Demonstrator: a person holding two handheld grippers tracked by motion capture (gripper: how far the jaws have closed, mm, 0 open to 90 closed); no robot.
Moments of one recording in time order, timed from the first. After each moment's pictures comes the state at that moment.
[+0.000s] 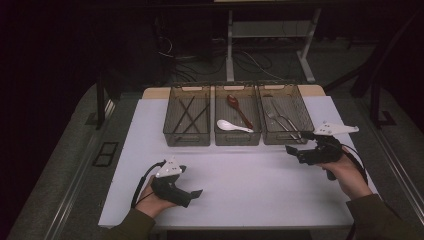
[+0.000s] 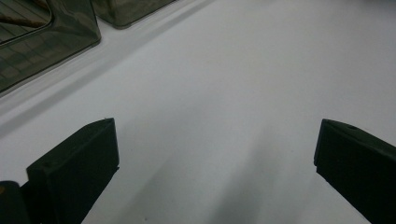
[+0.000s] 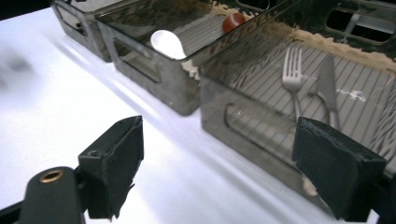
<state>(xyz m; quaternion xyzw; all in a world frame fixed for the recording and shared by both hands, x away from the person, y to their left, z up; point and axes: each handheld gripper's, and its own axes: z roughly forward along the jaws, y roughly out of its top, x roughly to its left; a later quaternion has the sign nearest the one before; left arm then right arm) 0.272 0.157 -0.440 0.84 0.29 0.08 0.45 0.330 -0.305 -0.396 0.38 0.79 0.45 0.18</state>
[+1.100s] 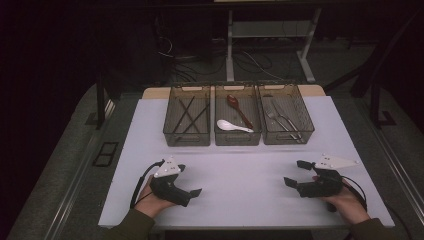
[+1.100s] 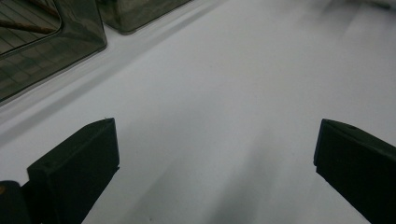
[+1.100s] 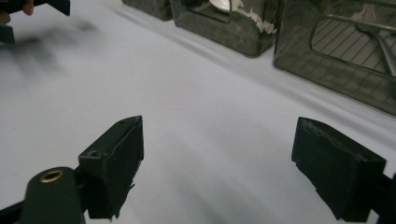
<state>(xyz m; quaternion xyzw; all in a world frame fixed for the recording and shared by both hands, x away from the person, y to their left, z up) 0.271 0.159 -0.438 0.84 0.29 0.09 0.45 0.264 -0.301 -0.440 0.36 0.79 0.47 0.13</state>
